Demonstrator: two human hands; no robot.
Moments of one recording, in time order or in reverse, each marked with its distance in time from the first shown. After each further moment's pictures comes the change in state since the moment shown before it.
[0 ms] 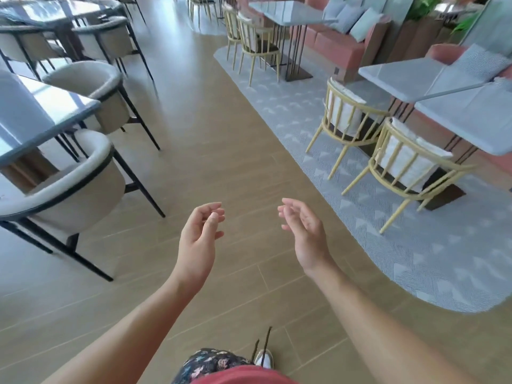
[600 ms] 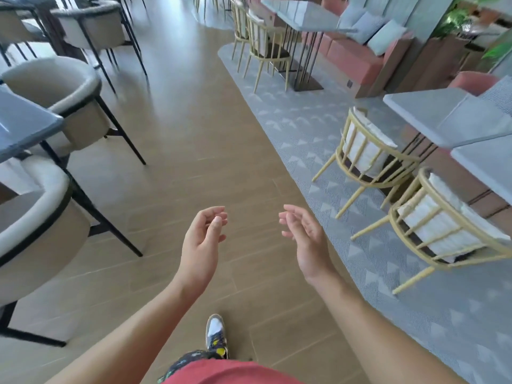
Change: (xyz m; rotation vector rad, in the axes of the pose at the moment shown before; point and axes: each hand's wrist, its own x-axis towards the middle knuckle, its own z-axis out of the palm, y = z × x) left_hand 0.388 -0.028 0.075 -0.032 0.035 -0.046; right_hand 0.386 0.024 0.068 -0.042 -0.054 0.052
